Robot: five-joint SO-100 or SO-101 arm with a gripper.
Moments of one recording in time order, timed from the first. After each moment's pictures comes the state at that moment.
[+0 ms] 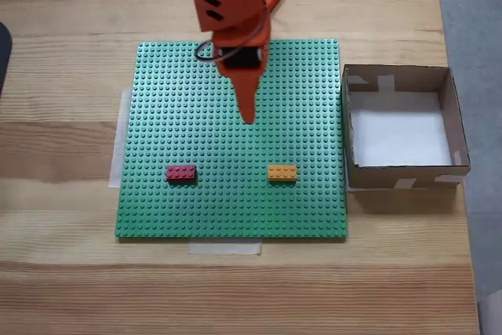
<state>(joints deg) -10.5 109.6 100.7 81.1 11.8</state>
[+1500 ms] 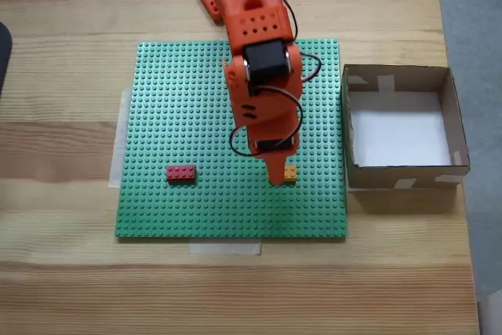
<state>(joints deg) -13.6 71.7 78.1 77.9 7.6</state>
